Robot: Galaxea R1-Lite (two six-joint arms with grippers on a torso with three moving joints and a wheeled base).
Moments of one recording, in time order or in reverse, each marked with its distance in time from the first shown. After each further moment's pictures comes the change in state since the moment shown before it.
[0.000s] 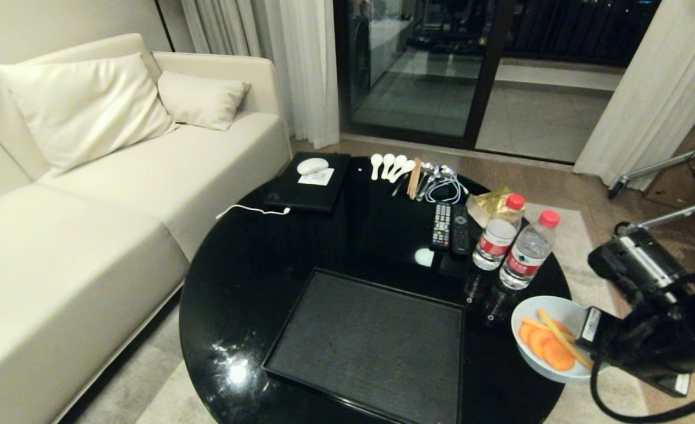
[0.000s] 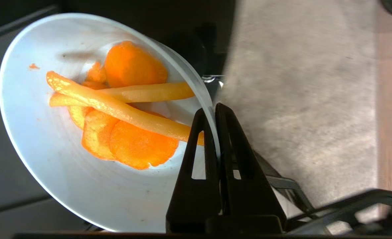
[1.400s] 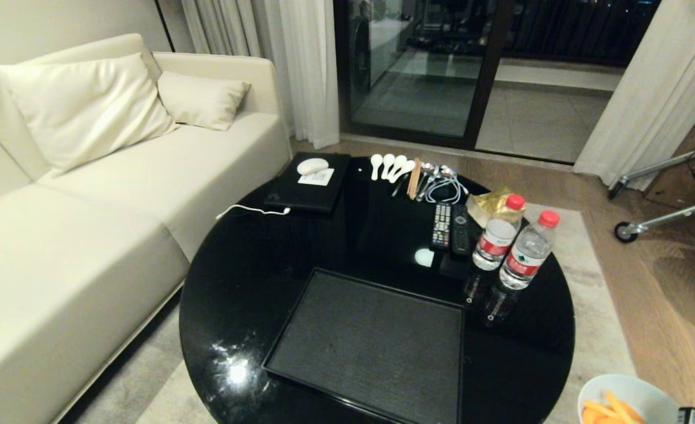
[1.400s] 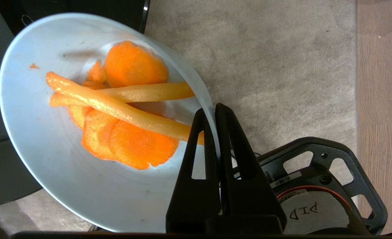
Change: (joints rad) left arm 0.000 0.000 0.000 0.000 0.000 0.000; right arm -0.027 -0.392 0.380 -0.002 0.059 -0.058
